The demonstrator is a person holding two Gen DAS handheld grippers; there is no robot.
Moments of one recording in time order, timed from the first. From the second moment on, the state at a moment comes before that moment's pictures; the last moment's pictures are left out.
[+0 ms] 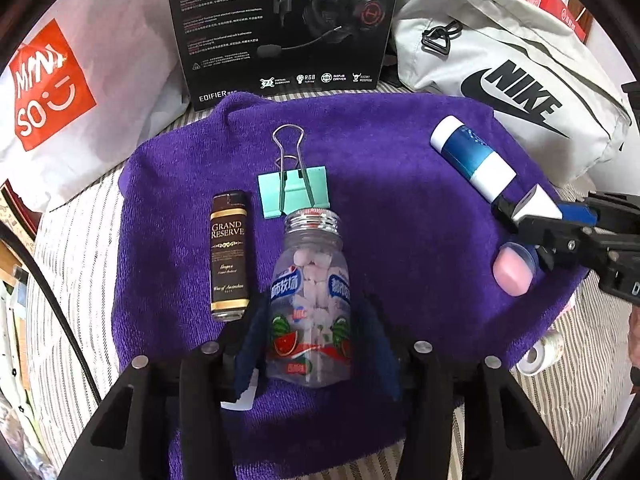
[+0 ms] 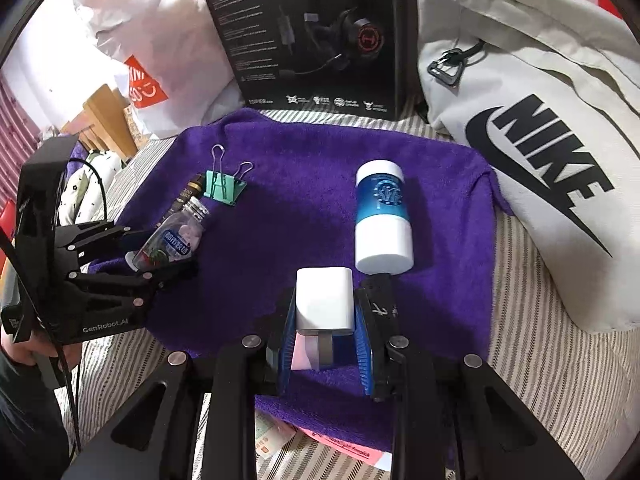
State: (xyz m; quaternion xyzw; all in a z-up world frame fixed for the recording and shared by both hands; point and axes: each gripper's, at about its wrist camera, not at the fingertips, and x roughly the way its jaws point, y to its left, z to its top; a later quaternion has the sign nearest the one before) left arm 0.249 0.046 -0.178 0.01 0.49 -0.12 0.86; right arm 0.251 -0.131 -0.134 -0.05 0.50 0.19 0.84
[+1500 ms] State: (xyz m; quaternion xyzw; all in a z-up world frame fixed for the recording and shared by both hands) left arm 0.167 0.109 -0.125 -0.03 0.46 -0.07 0.88; right arm 0.244 -0.099 -0.140 -0.14 0.49 0.15 0.85
